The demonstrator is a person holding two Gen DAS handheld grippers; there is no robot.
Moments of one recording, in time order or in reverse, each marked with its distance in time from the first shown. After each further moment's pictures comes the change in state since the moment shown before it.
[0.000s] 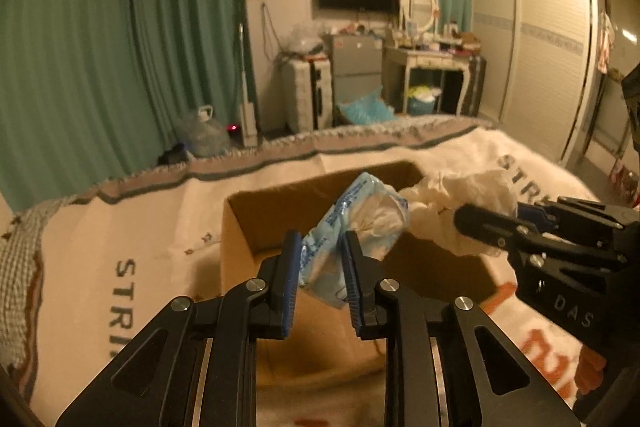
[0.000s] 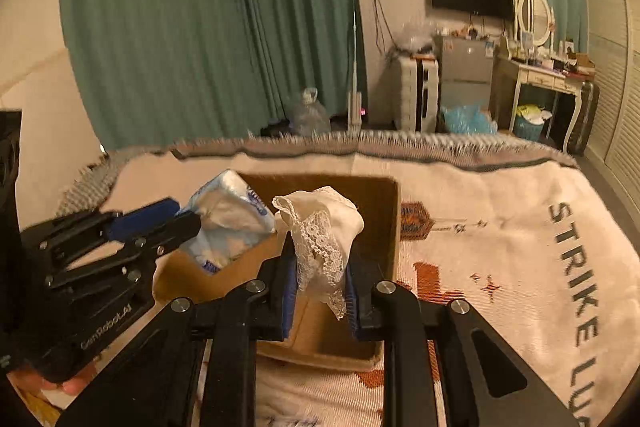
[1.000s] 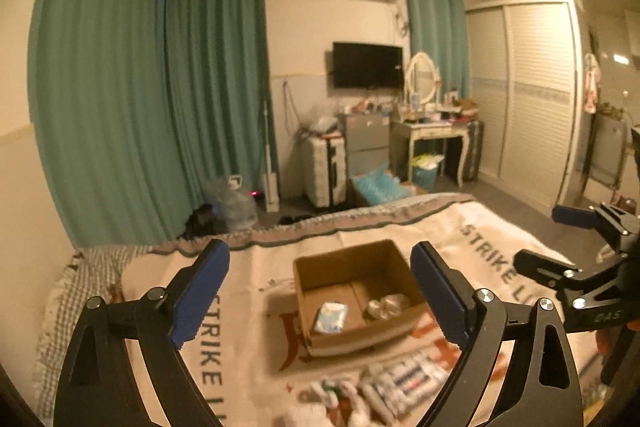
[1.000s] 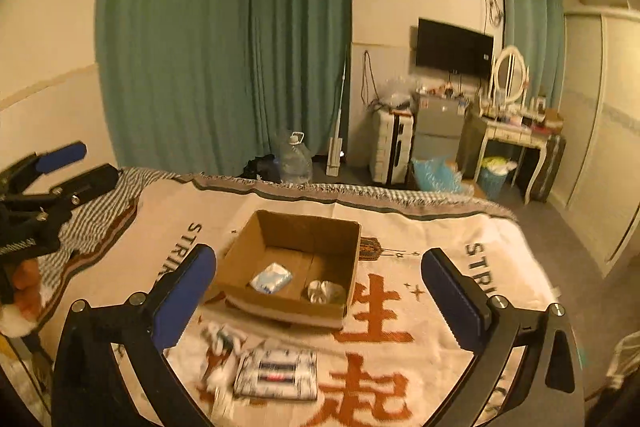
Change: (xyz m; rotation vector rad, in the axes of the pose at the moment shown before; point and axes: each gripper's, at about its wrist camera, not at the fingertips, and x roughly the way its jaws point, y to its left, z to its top) left arm -0.277 0.023 0.027 -0.017 -0.255 0.026; right arm -0.242 0.056 0.008 -0.102 -0.152 -0.111
